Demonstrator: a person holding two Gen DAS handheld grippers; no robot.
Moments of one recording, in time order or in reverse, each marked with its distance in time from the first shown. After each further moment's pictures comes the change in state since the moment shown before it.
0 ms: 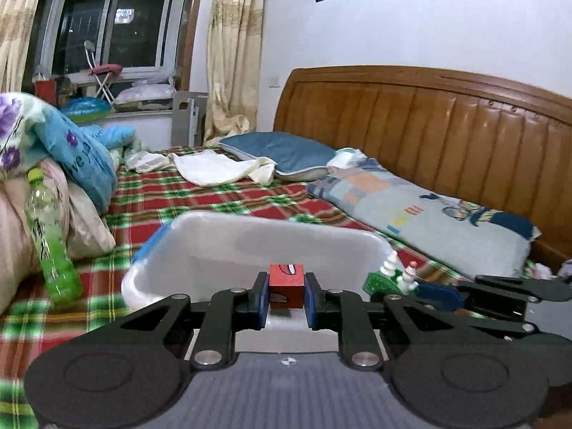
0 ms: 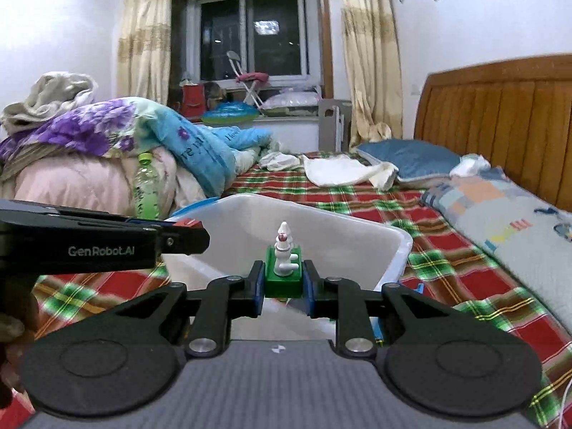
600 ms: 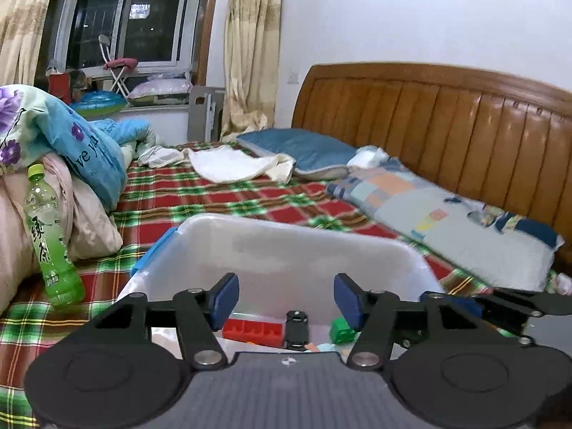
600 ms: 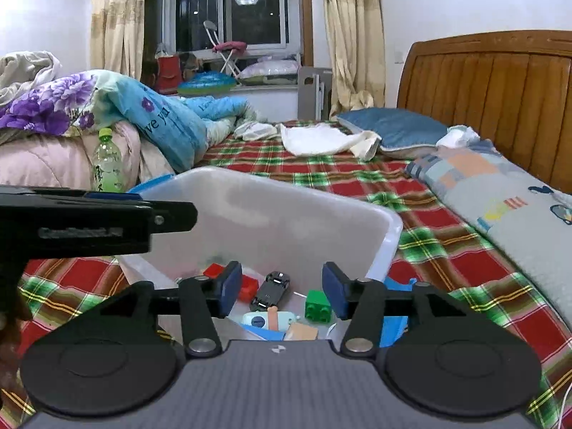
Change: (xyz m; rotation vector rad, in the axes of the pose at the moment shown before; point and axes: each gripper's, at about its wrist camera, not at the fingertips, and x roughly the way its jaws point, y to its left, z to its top) left arm 0.017 0.004 0.003 -0.042 -0.010 0.037; right arm 0.028 -0.015 0.000 0.016 0.086 -0.055
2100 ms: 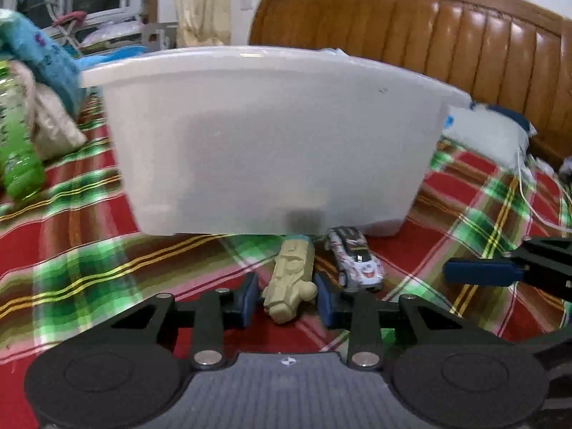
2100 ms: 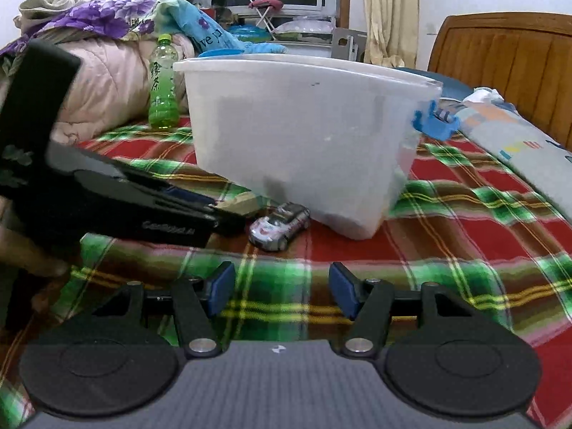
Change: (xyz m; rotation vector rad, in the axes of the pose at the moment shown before) left arm 0.014 0.031 -0.131 0.104 0.228 -0.105; right arm -0.020 0.046 -0.115 -0.109 0.129 0.053
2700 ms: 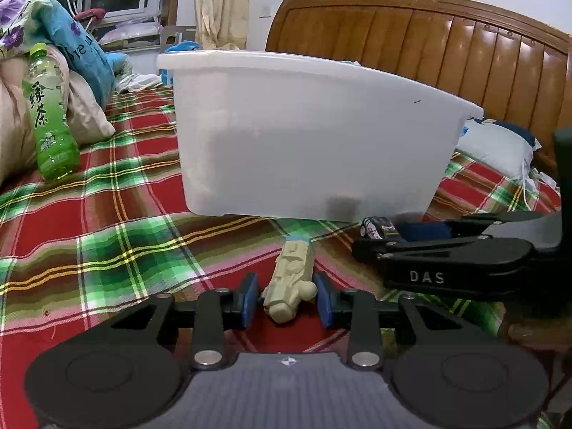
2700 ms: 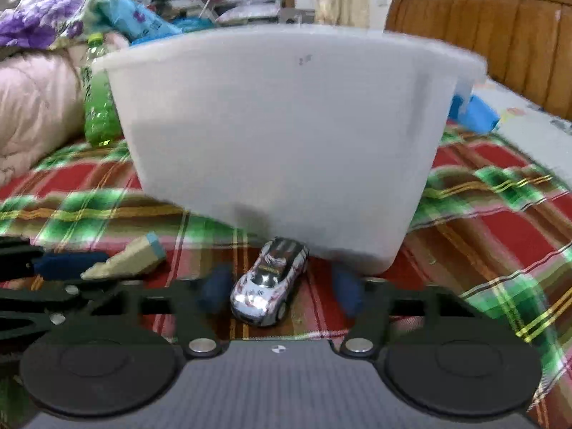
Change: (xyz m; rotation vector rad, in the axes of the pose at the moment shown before) left arm -0.021 0.025 -0.017 -0.034 -0.019 0.000; right arm 0.062 -0.001 0.022 0.152 0.057 -0.104
